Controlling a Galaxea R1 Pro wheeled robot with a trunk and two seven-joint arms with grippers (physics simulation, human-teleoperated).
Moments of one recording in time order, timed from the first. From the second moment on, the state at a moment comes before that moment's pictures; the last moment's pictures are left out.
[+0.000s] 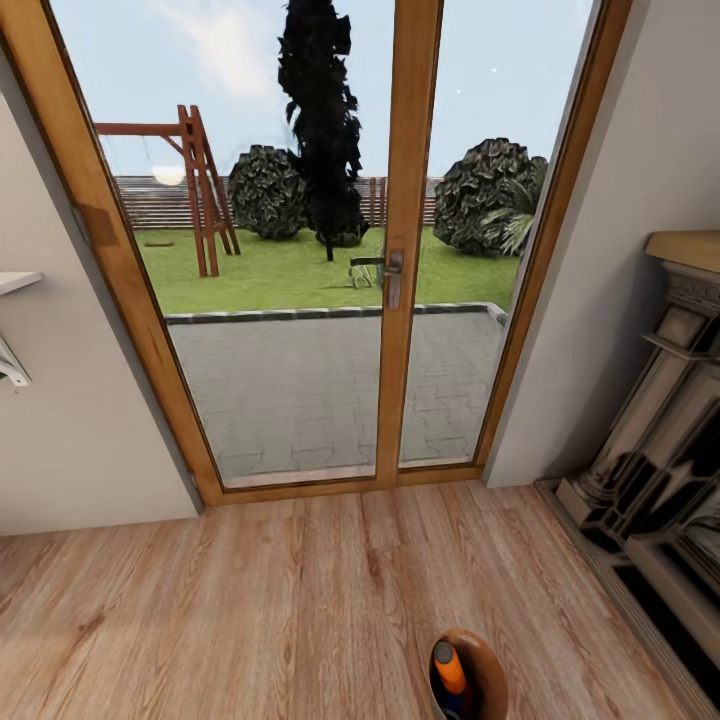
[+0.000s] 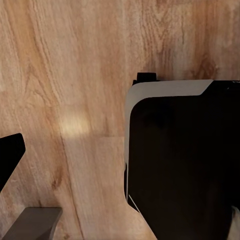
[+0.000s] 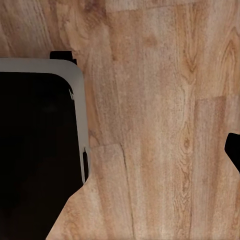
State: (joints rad) left arm -0.25 0.04 -0.38 -0.09 0.37 0.05 0.12; right arm -0.27 -0.11 -0.03 0.04 0.03 -0.01 -0.07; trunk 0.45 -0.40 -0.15
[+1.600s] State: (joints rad) left arm -0.25 0.04 -0.38 -0.09 0.37 0.05 0.12; right arm -0.27 -0.11 -0.03 0.04 0.03 -0.01 -0.07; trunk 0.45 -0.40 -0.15
